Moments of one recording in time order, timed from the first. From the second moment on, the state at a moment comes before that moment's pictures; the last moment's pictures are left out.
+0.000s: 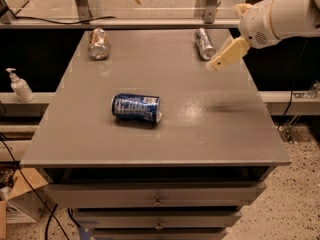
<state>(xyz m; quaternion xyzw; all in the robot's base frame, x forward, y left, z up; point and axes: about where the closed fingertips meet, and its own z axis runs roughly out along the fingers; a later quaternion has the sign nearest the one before) 0.656 -0.165 0.952 -0.53 0.71 0.07 0.47</state>
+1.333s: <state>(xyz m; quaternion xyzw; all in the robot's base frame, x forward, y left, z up) 0.738 -0.138 0.910 -0.47 0.70 0.13 0.51</state>
